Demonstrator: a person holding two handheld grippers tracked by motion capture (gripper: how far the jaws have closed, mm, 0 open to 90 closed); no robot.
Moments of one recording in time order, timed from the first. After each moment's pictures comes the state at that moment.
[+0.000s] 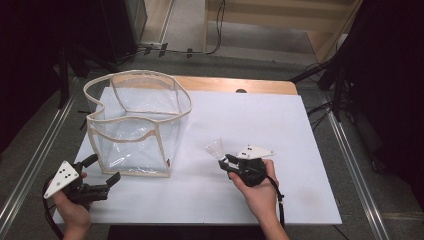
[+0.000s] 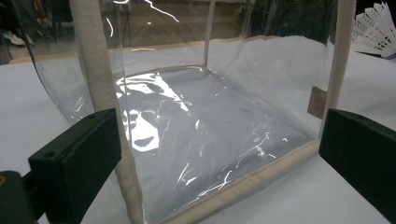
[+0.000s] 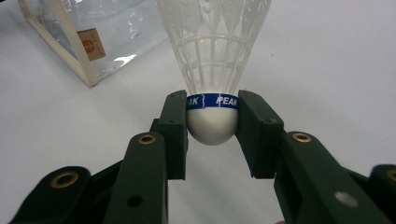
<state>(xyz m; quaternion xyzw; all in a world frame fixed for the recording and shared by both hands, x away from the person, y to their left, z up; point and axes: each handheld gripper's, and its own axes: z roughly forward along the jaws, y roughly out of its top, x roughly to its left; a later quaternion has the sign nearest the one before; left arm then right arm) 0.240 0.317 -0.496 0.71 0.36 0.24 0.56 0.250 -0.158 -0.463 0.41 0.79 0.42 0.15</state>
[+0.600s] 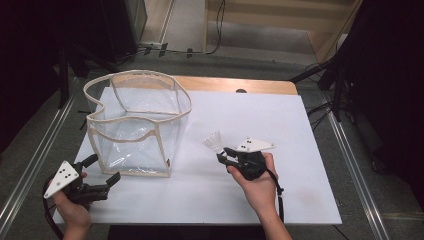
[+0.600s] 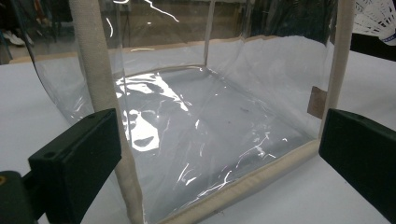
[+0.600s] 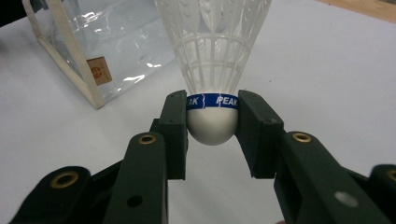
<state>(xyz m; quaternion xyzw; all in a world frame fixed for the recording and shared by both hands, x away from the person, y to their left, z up) 0.240 0.317 -0.496 0.71 0.36 0.24 0.56 0.259 -0.156 -0.446 0.40 0.79 0.43 0.15</state>
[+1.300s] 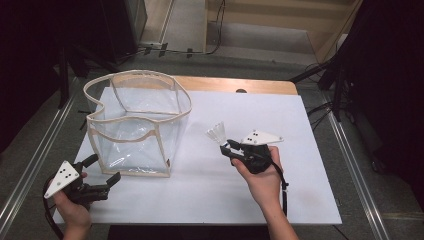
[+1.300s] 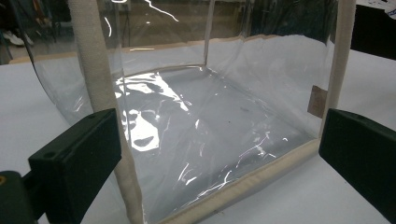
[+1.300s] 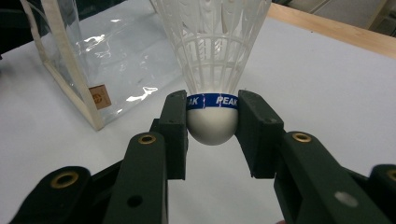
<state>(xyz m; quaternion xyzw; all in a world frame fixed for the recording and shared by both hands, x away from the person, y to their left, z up) 0.240 0.317 -0.496 0.71 0.36 0.25 0.55 0.265 -0.165 -0.425 0.40 0.78 0.46 0.17</state>
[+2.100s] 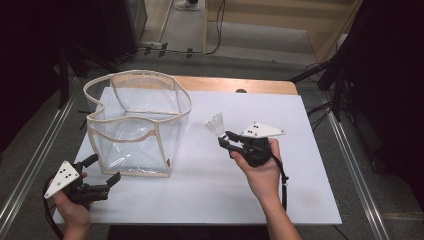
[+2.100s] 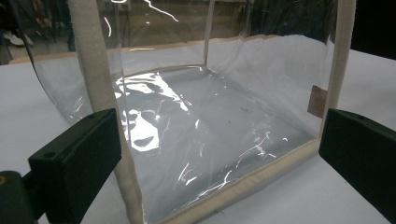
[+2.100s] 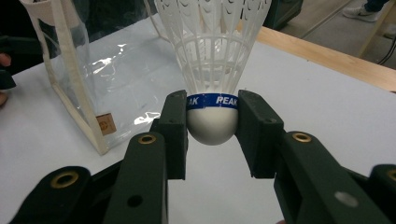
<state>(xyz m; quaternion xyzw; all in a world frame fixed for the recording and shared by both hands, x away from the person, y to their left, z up) 0.240 0.316 -0.496 0.71 0.36 0.25 0.55 0.273 -0.162 -0.404 0.39 0.77 0.48 0.18</state>
